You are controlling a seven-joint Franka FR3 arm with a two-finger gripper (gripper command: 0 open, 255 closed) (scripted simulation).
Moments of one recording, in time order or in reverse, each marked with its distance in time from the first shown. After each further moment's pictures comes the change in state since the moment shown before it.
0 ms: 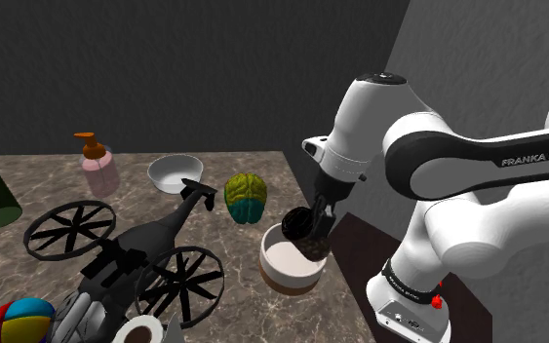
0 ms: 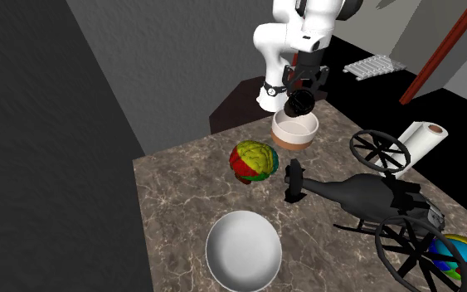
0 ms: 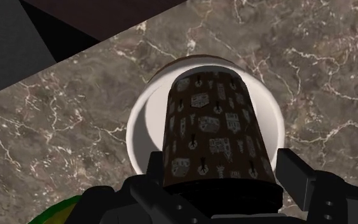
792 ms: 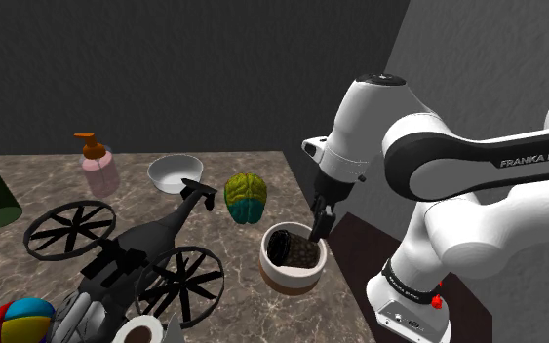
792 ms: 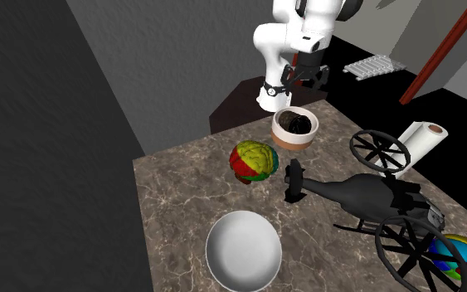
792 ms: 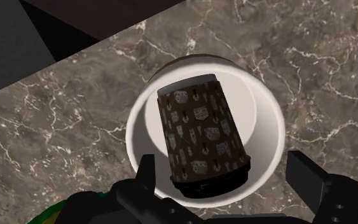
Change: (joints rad) arm 0.000 0.003 0.001 -0.003 0.001 0.007 0.000
